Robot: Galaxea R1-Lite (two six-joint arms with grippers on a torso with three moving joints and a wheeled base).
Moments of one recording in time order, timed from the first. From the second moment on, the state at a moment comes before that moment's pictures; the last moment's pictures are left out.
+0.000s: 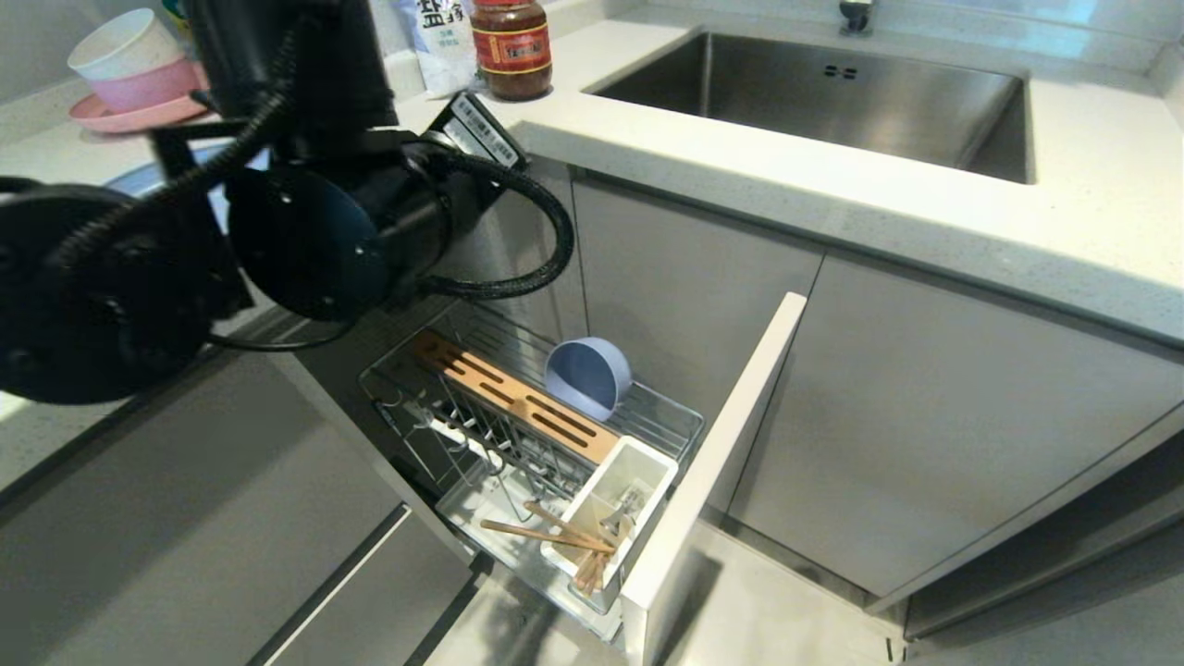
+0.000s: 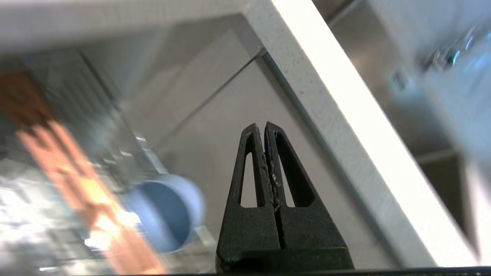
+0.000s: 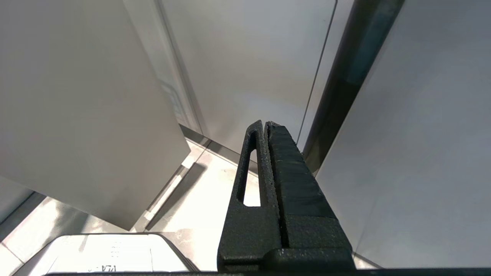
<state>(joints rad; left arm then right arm) -0.78 1.63 -1.38 -0.25 0.74 -0.61 0.00 0.00 0.00 0.00 0.00 0.02</state>
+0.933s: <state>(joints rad) -0.50 1.40 -1.60 0.41 0.73 -0.24 0.00 0.00 0.00 0.00 0.00 0.02</state>
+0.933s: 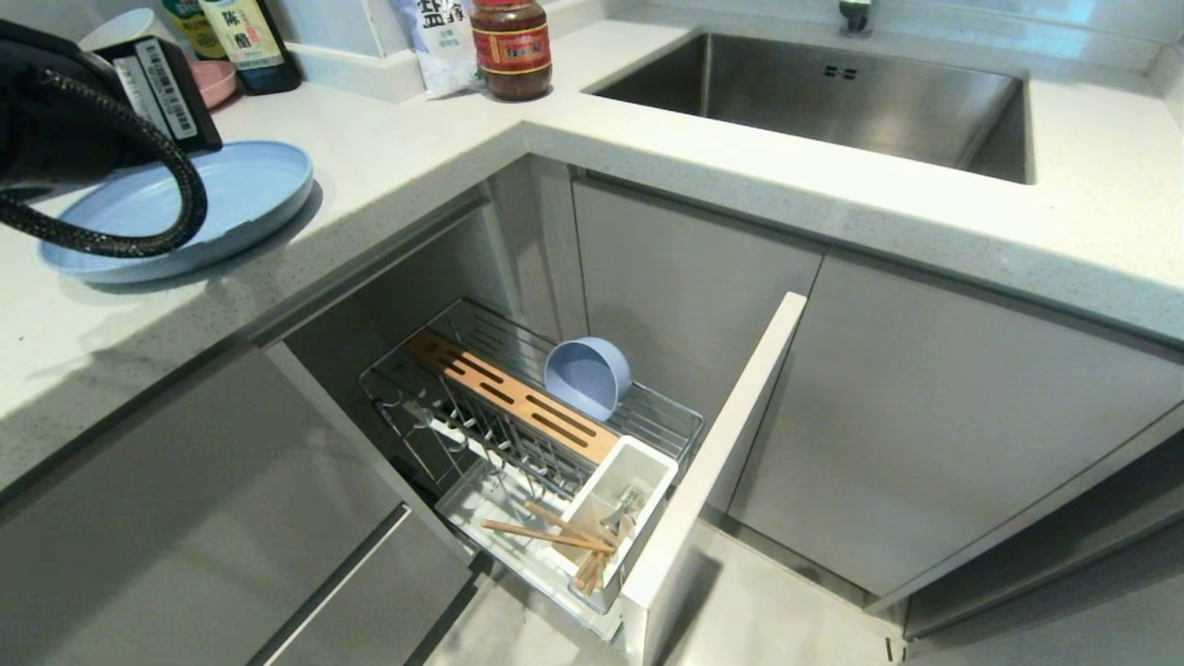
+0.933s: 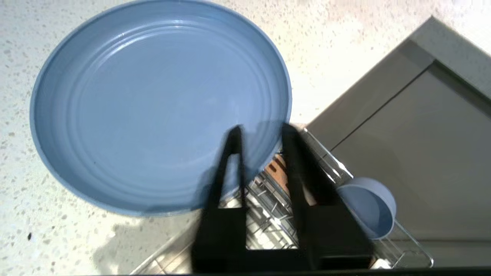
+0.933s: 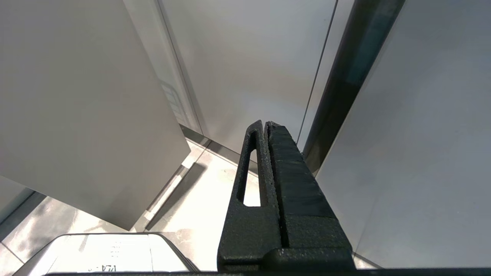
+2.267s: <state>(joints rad) -0.36 1.67 -1.73 0.40 0.72 -0.24 0.00 0.00 0.00 0.00 0.00 0.02</state>
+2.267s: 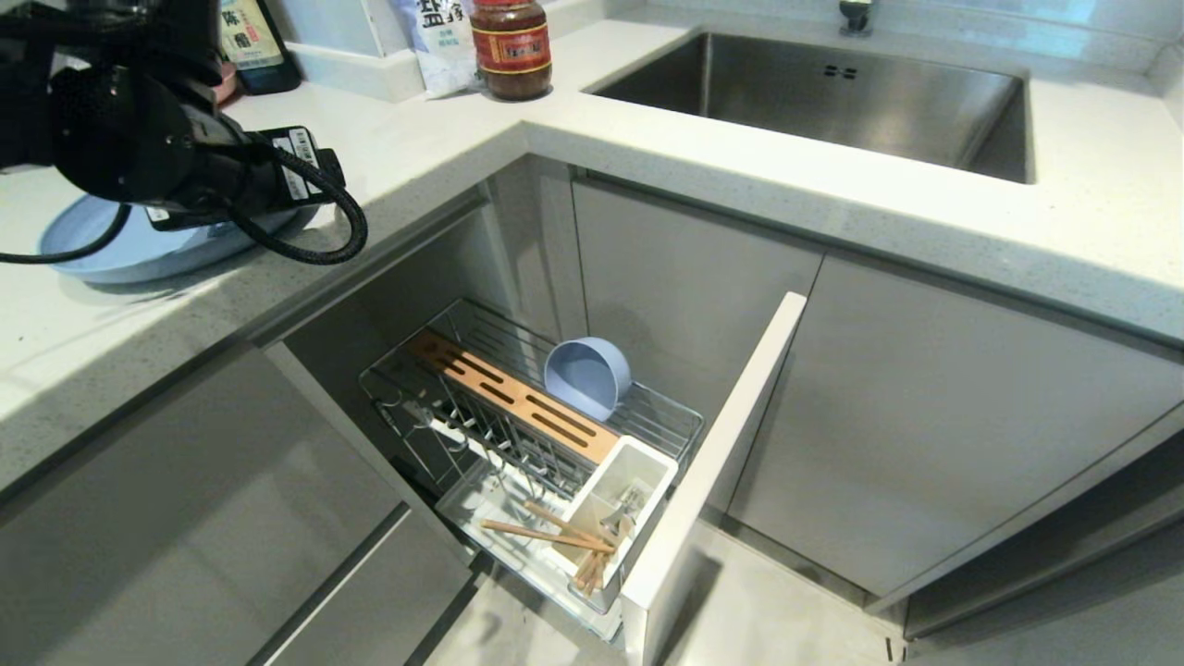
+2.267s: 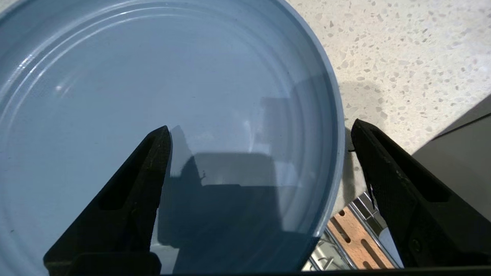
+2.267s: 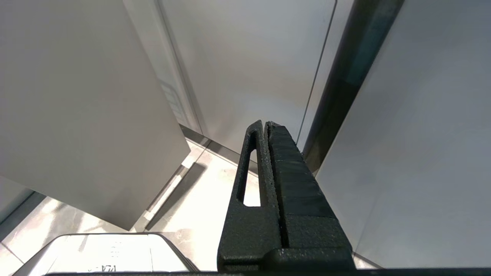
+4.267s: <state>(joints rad) -0.36 1.49 -1.74 0.40 0.73 -0.31 0.00 0.00 0.00 0.00 0.00 0.02</state>
